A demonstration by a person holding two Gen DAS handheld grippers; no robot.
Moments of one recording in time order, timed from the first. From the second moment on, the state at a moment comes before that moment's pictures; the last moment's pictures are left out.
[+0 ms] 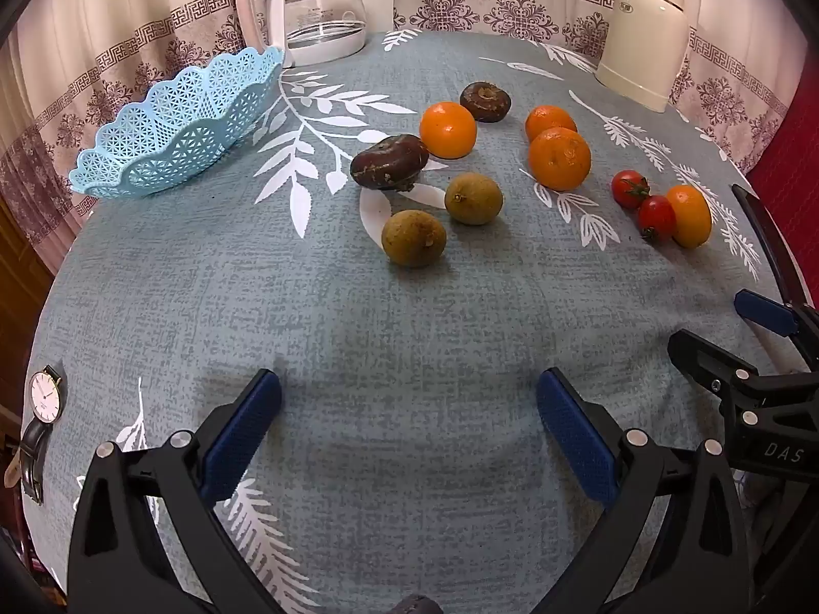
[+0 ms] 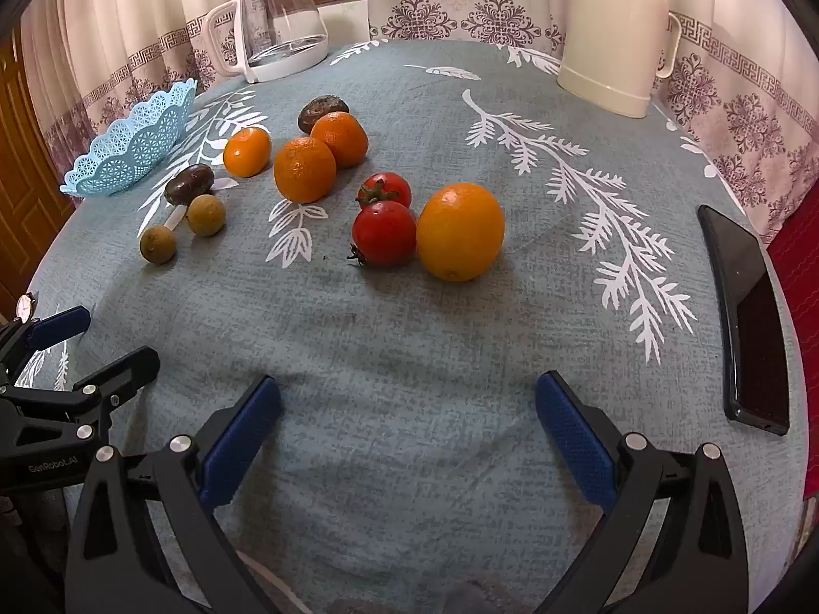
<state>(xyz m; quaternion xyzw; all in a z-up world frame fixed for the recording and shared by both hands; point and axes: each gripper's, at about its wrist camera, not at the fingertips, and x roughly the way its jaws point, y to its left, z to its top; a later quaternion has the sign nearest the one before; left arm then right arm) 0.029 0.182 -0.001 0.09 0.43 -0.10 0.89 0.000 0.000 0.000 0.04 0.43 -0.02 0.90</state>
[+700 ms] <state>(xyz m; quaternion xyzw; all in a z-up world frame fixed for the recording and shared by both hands) 0.030 0.182 -0.001 0.09 0.43 -0.10 0.89 0.000 0.001 -0.002 0.04 0.43 -0.03 0.90</state>
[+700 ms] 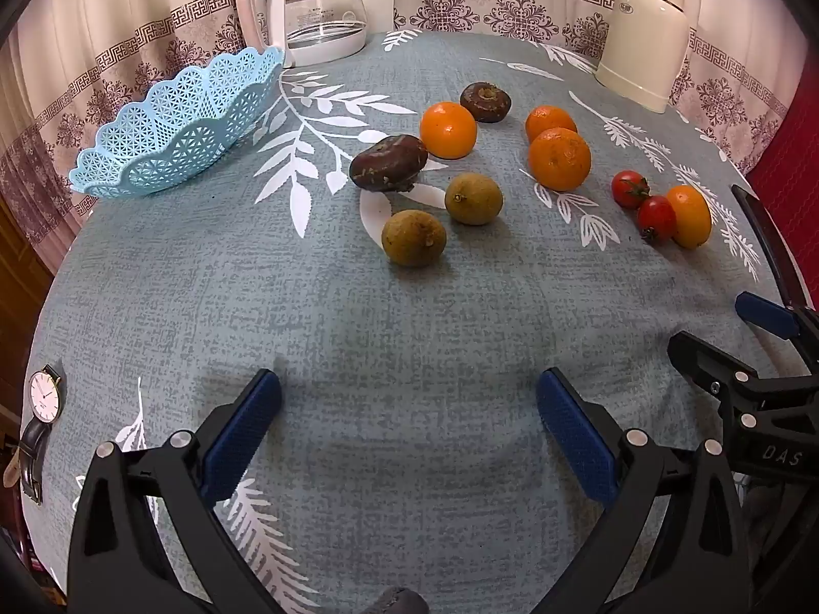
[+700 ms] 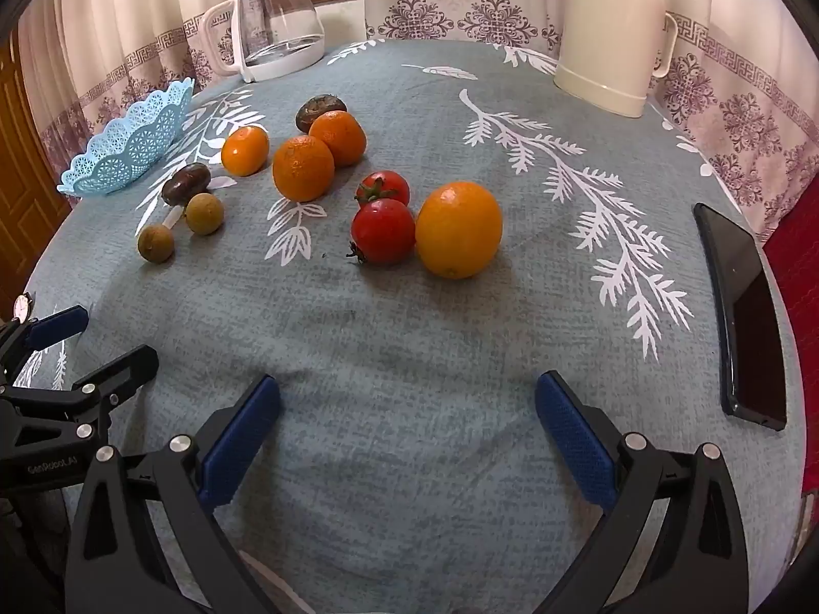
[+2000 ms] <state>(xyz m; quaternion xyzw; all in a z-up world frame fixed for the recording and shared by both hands) 0.030 0.183 -0.001 0.09 0.43 -0.10 0.89 -0.003 -0.008 0.003 0.06 0.44 0.01 0.90</state>
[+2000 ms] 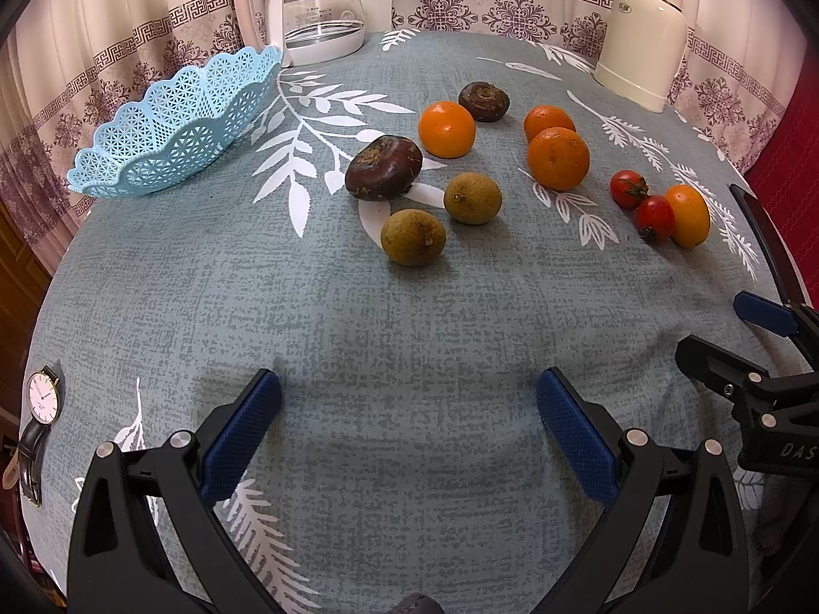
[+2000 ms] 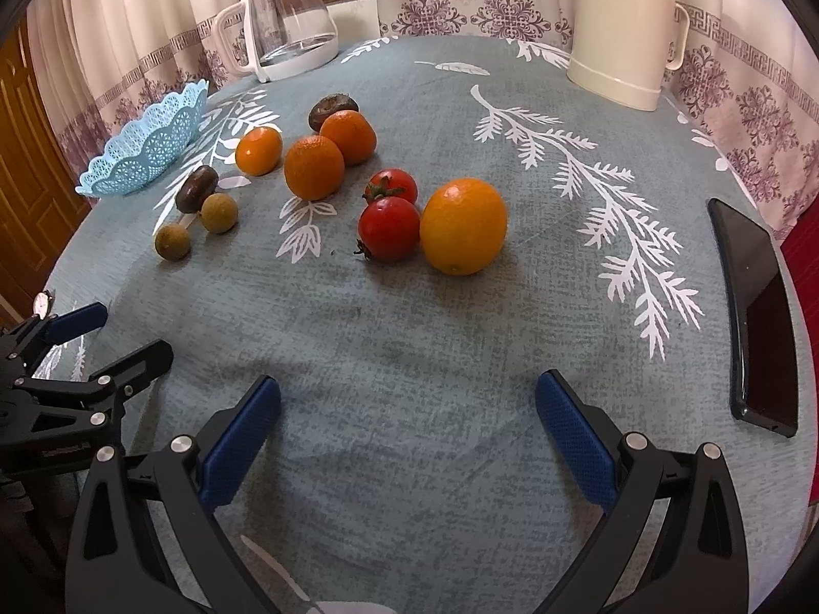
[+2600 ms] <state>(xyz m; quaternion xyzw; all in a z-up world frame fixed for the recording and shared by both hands) 0.031 0.183 -0.001 0.09 0.43 -0.10 0.89 -0.005 -0.009 0.003 0.07 0.44 0.01 0.90</state>
